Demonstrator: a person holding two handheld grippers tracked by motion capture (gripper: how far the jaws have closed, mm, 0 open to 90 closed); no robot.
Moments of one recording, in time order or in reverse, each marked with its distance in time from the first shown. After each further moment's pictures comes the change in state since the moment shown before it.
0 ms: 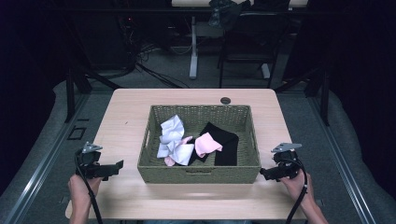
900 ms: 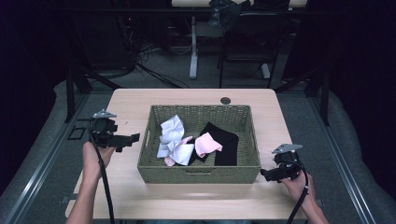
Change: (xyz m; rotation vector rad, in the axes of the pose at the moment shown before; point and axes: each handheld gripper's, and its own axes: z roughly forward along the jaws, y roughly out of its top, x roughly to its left) left arm -0.040 0.106 -0.009 -0.036 -0.173 0.076; right arm 0.001 -0.002 -0.003 0.009 -0.013 -0.005
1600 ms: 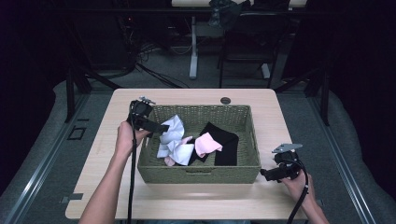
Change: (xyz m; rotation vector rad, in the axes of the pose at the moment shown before) left arm -0.038 0.057 0.079 0.165 -0.053 0.116; right arm -0.003 0.000 0.003 0.010 0.020 0.009
